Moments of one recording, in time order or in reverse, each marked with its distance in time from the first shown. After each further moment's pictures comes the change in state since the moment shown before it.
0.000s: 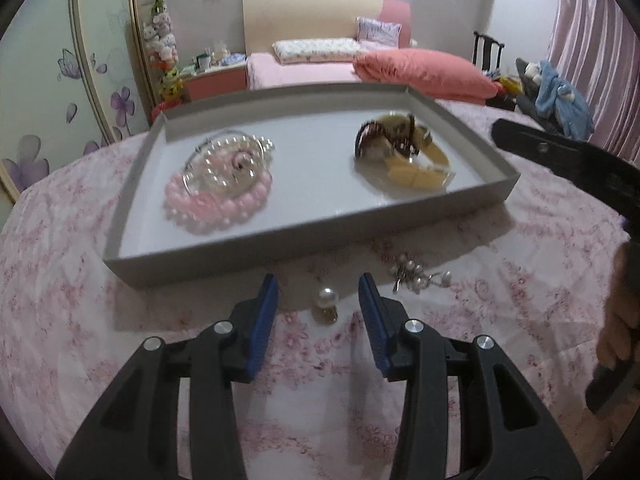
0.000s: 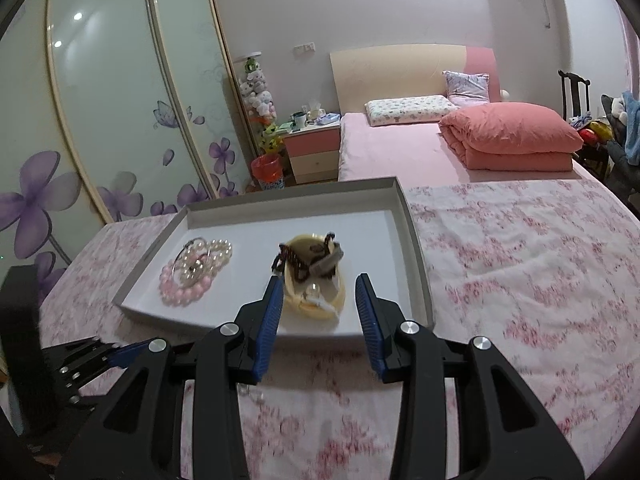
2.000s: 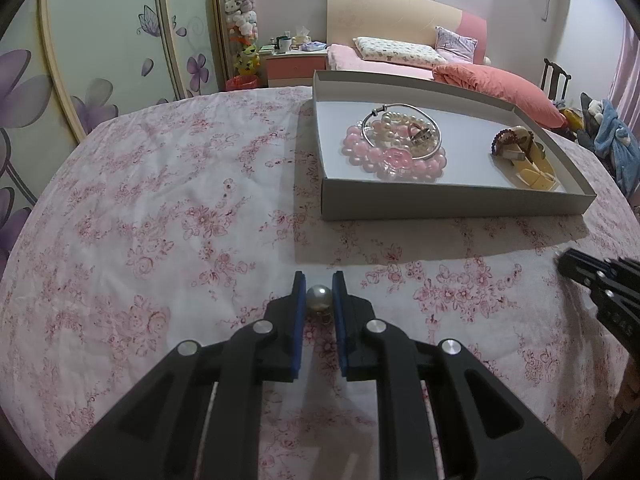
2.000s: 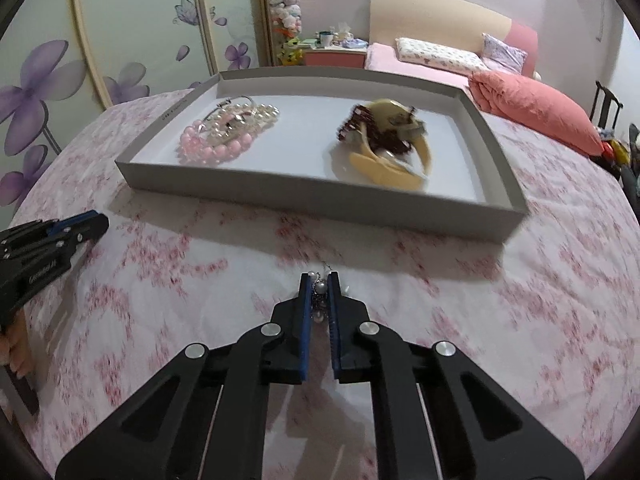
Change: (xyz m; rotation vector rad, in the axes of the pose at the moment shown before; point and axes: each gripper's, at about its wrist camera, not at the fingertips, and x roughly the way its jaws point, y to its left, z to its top) left arm -0.040 0.101 -0.045 -0.188 0.004 0.167; right arm 0.018 0.050 -0.060 -0.177 0.309 -0.057
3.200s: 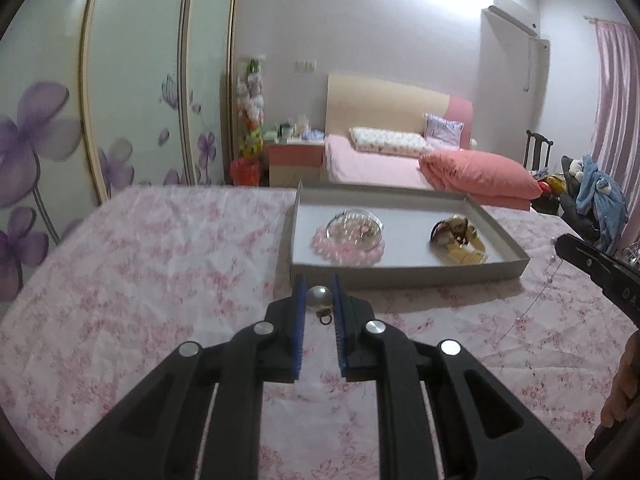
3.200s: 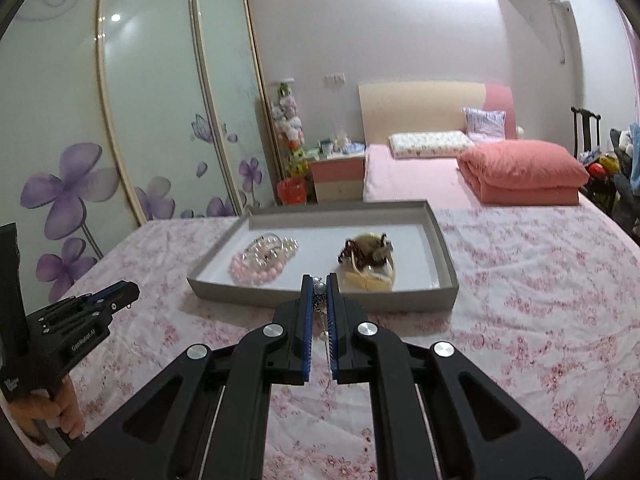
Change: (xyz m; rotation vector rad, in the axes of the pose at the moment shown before) left arm -0.105 -0.033 -0.016 -0.038 -0.366 -0.008; right arm -0.109 -0.007 -0.002 0.081 -0.462 0.081
